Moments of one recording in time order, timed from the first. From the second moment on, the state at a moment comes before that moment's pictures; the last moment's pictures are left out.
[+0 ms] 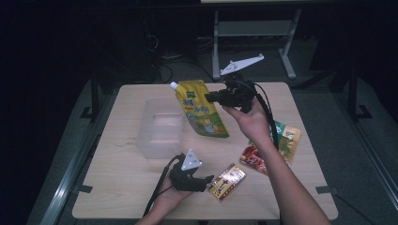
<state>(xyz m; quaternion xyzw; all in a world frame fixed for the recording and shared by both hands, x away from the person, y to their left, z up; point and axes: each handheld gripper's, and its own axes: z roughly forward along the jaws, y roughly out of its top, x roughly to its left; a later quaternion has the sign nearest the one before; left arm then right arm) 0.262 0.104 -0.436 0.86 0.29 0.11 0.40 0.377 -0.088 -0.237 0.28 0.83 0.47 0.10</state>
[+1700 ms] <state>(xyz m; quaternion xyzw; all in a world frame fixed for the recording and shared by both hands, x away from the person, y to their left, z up) 0.263 0.112 -0.438 0.85 0.29 0.11 0.41 0.413 0.052 -0.316 0.27 0.82 0.50 0.07</state>
